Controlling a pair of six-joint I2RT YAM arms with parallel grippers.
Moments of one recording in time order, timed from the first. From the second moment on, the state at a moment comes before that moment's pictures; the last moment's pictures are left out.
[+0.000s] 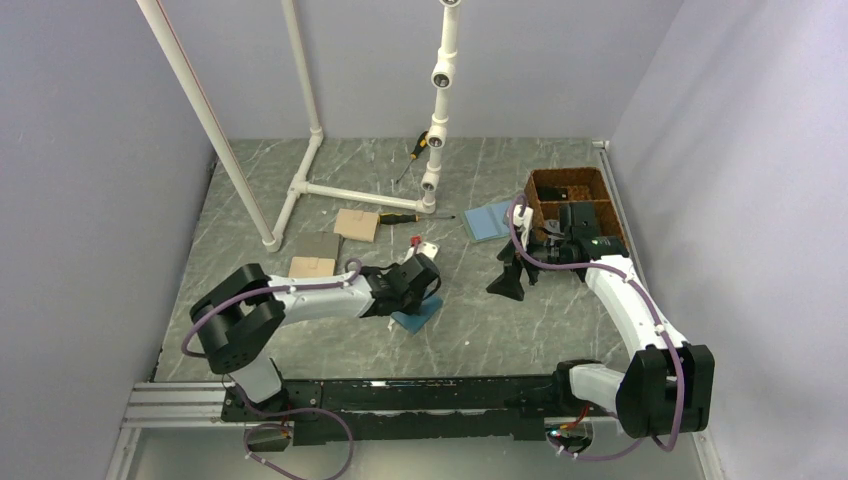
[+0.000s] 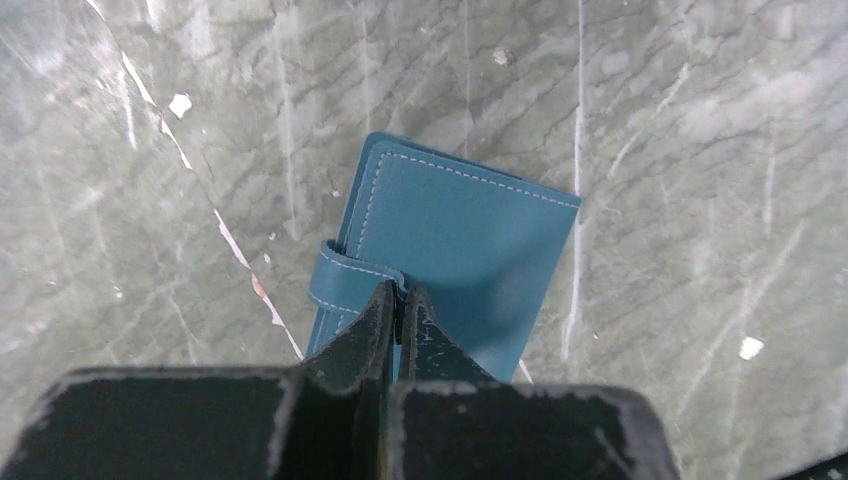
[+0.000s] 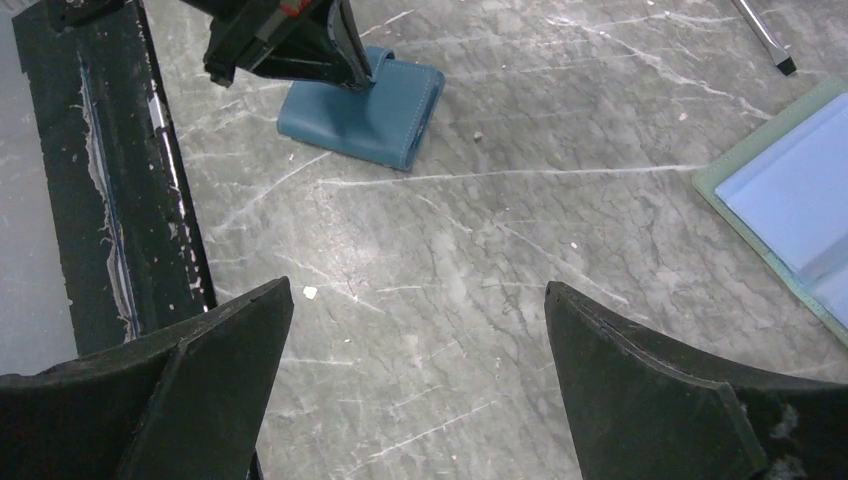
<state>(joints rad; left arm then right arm) -1.02 1.66 0.95 -0.29 -0.32 -0.53 0.08 1.17 0.83 -0.69 -0.97 -0.71</state>
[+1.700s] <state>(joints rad) -0.72 1.22 0.51 0.29 0.32 -0.87 0.42 1.56 0.81 -0.34 -0.98 -0.15</state>
